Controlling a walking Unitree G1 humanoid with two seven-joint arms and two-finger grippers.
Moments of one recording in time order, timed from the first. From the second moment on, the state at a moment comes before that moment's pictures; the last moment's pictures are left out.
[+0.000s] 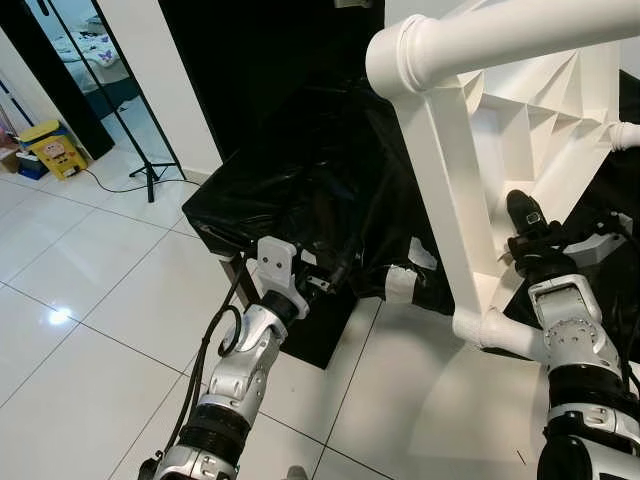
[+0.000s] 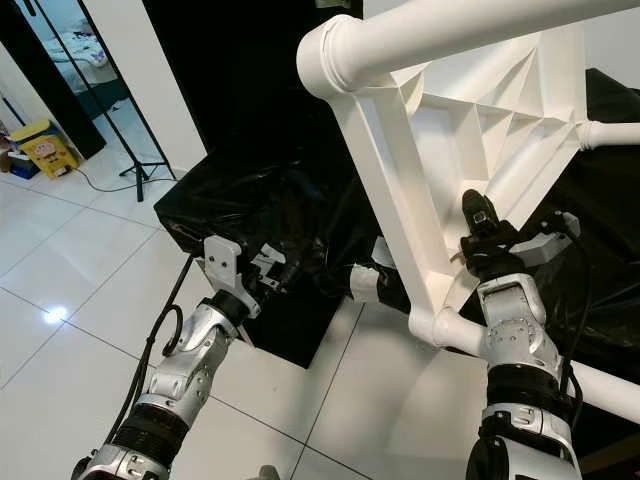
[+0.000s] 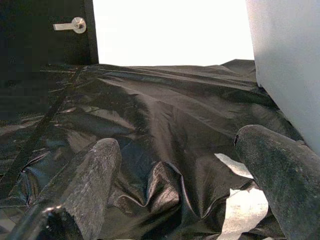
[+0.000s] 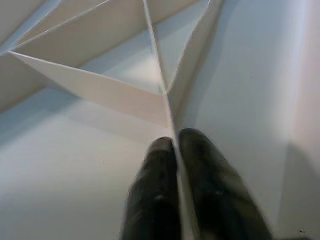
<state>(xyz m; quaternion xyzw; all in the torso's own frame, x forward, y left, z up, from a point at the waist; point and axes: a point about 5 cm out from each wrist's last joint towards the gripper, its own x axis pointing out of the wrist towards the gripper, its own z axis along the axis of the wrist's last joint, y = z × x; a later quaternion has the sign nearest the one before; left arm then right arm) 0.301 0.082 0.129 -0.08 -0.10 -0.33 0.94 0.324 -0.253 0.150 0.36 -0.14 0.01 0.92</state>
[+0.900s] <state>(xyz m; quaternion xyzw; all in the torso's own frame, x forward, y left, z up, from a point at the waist) 0.300 0.080 0.127 -0.07 -0.10 -0.32 0.94 0.319 -0.255 0.147 0.37 -0.15 0.01 0.92</state>
